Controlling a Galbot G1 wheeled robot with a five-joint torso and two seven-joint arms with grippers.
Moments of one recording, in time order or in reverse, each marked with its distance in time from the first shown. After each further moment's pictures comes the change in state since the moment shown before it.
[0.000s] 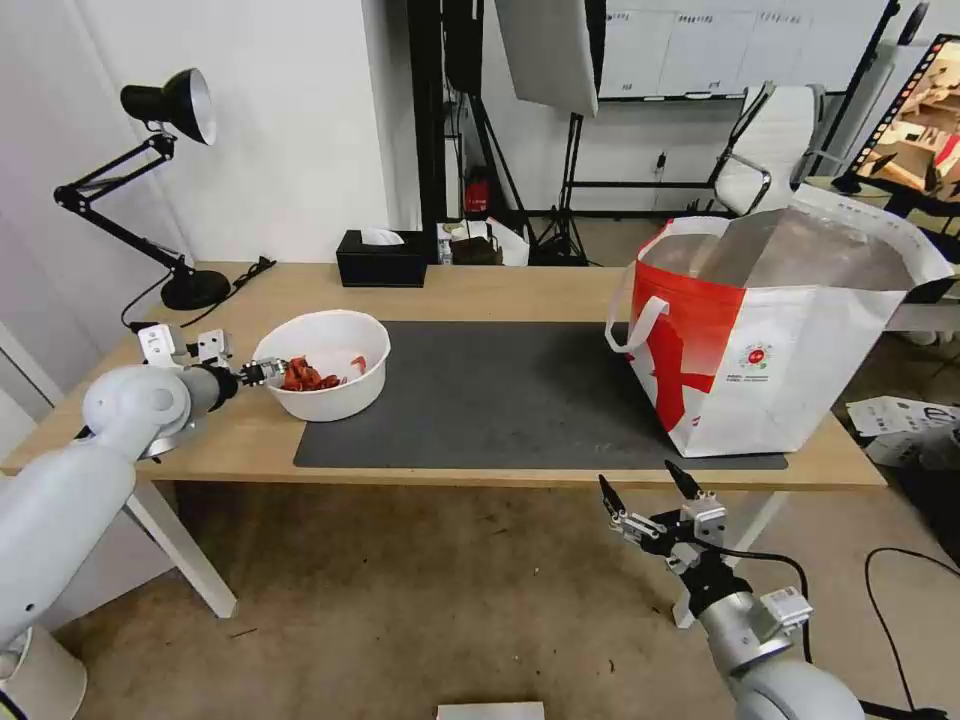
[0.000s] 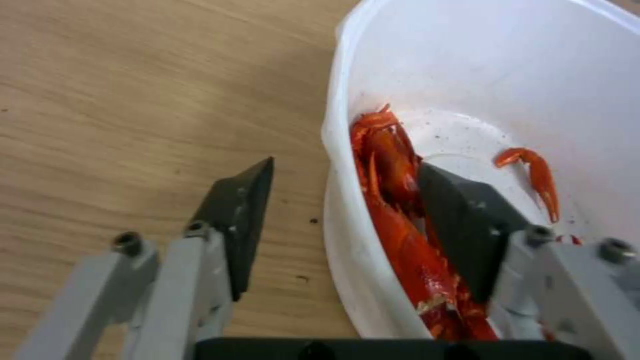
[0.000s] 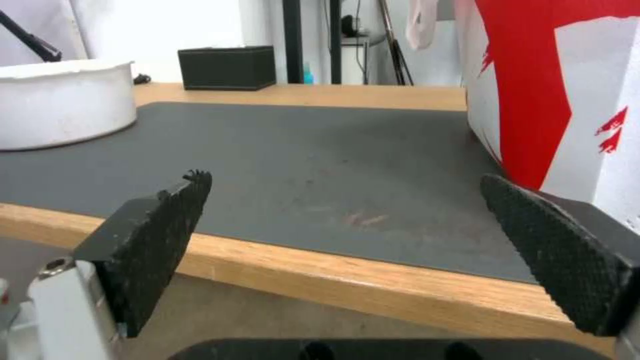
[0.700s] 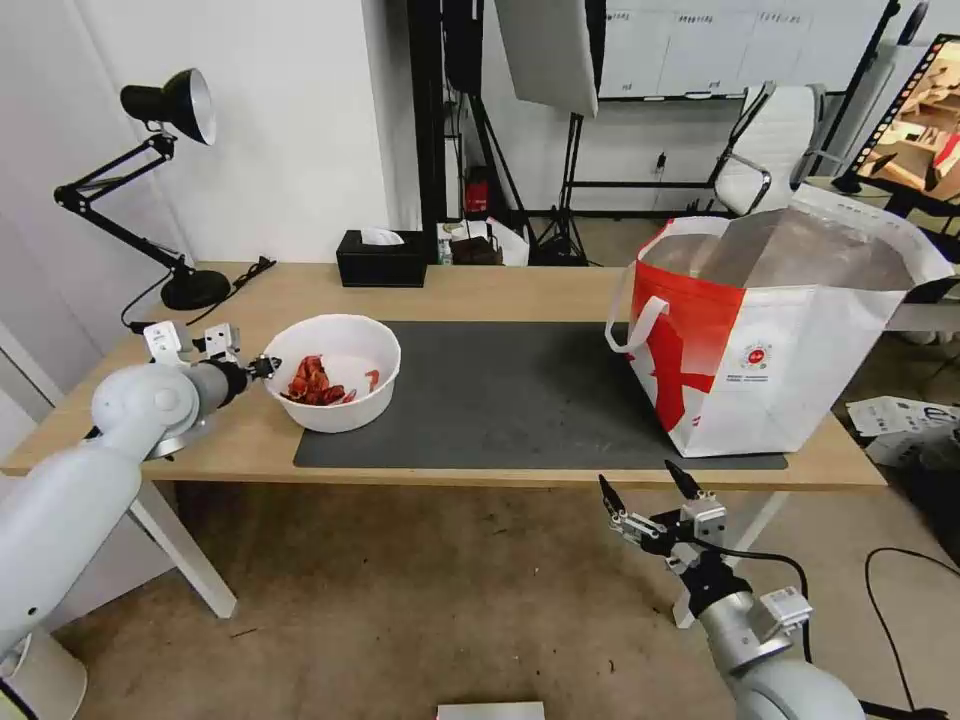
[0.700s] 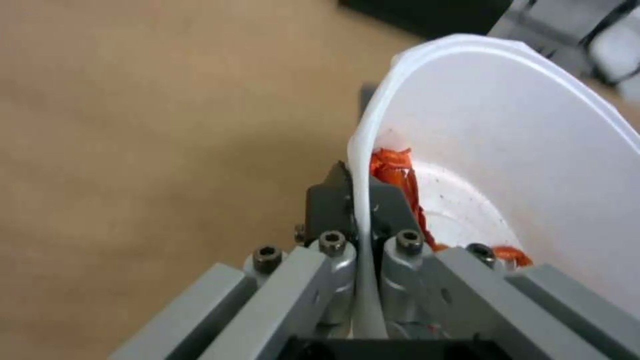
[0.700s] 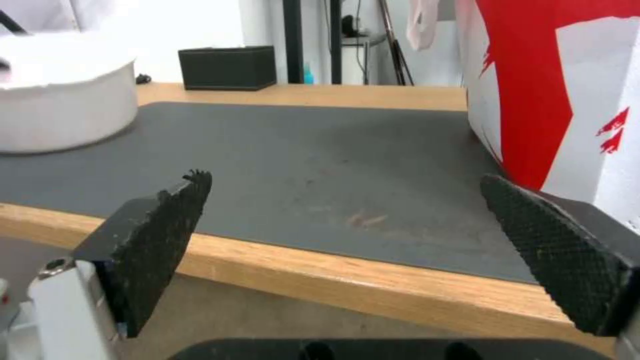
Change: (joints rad) left arm 0.004 -0.012 0.003 -0.063 0.023 -0.150 0.016; right arm 0.000 0.000 0.000 0.000 0.000 0.000 0.000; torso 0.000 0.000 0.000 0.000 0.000
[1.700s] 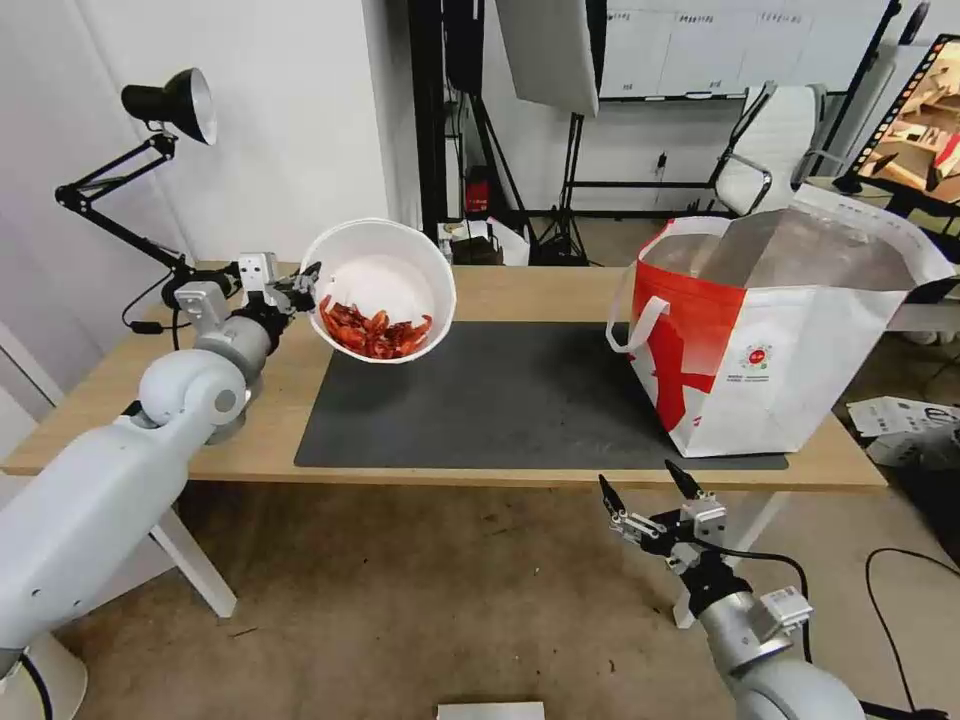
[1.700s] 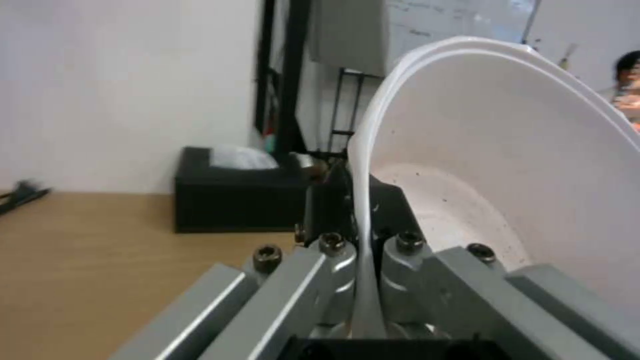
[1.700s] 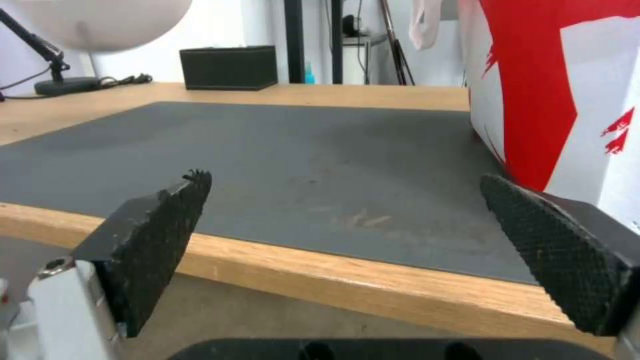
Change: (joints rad) left arm -0.196 -0.036 0.216 -0.082 0.261 -0.275 0.181; right arm 0.000 0.000 0.000 0.000 0.000 0.000 0.000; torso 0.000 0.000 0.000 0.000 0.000
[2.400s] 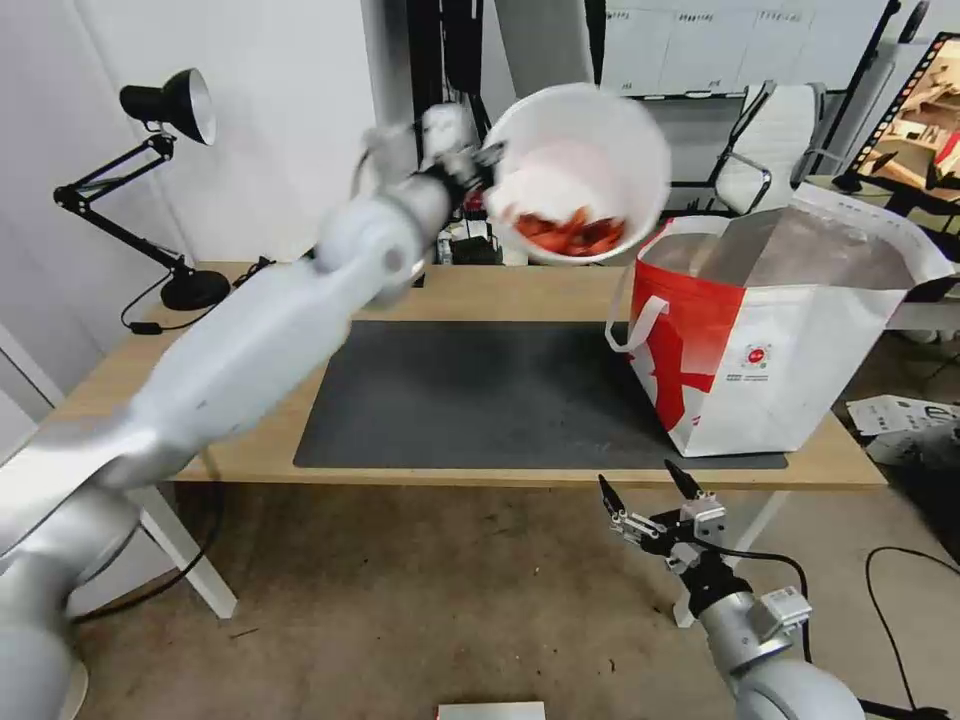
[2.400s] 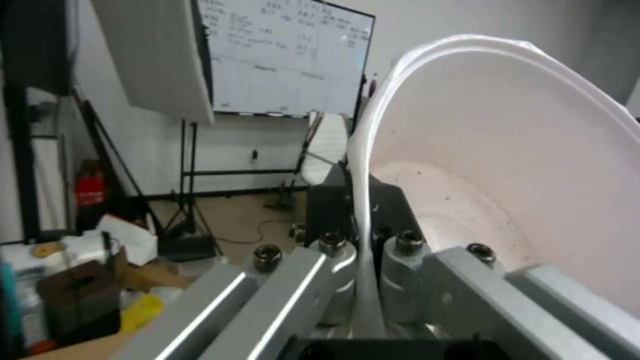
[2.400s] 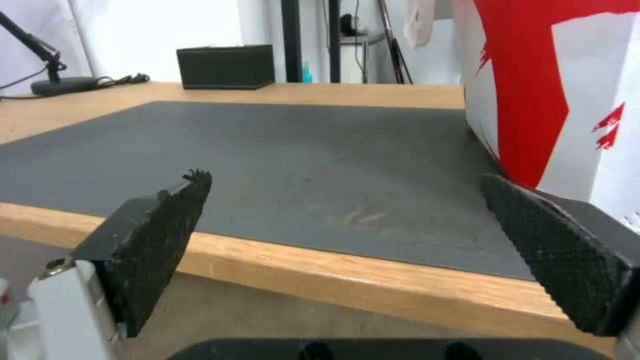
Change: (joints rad) left arm -0.633 -0.471 0.418 0.285 -0.167 0.038 -0.109; right arm 0.000 0.000 0.000 0.000 0.000 0.000 0.000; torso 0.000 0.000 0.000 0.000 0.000
